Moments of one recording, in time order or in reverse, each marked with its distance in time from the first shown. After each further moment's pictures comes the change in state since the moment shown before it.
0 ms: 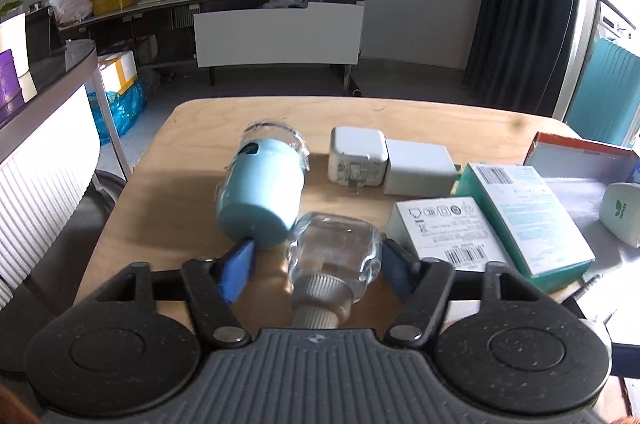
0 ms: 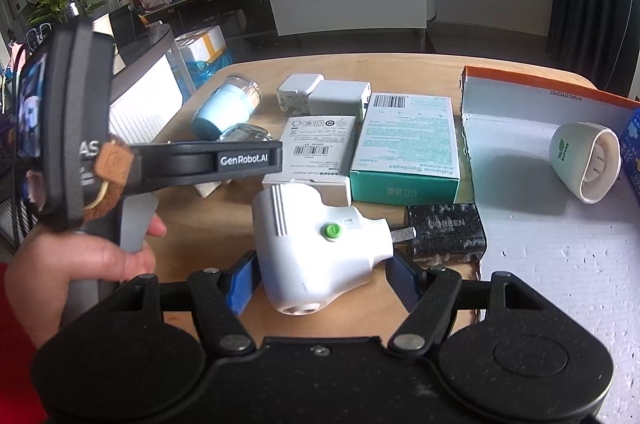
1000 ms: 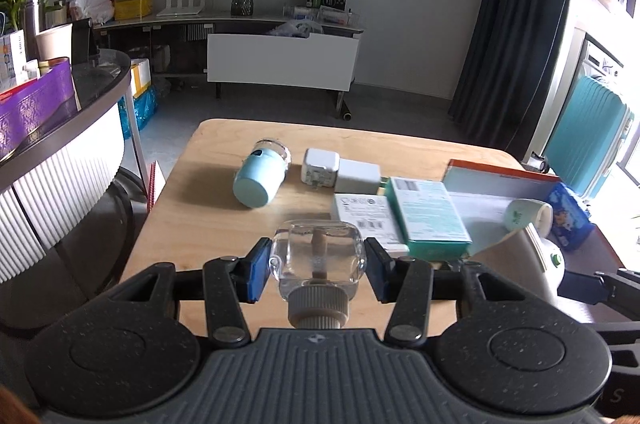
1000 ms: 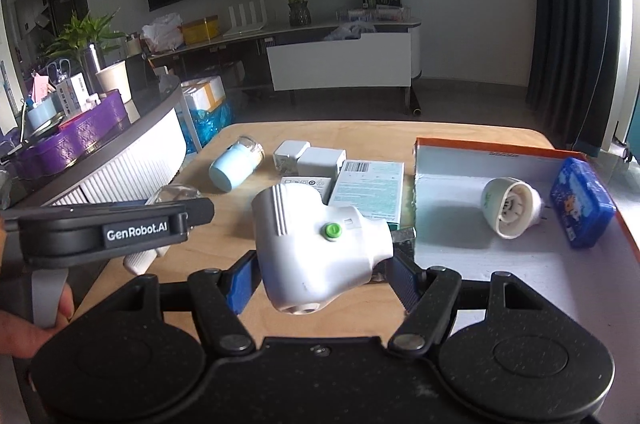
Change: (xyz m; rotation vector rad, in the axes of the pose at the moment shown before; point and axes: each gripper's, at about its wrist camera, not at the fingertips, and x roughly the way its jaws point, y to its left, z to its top) left arm -0.119 -0.022 -0.015 -0.084 -0.047 -0.030; right arm -0.085 -0.011 -0.007 -0.023 -0.168 -0.028
